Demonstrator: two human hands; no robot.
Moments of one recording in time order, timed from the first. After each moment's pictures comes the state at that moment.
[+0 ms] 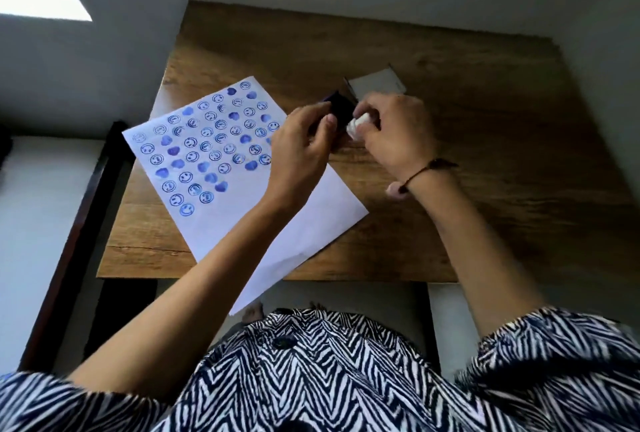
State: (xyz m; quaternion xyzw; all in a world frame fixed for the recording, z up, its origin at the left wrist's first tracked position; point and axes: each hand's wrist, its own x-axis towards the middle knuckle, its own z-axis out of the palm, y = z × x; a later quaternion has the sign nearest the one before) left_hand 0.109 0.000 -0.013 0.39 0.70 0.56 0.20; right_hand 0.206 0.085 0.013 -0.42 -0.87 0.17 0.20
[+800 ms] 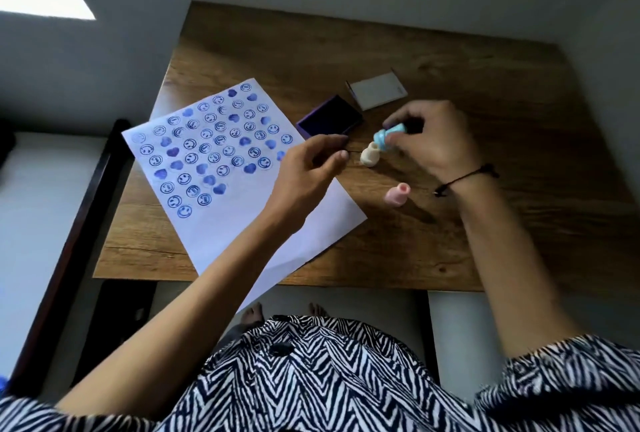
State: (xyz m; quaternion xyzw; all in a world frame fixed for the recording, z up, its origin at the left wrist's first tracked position) left_hand 0.116 -0.009 -0.029 0.36 0.64 0.57 0.38; right_hand 0.239 0.102 0.026 -0.48 -0.82 0.28 0.17
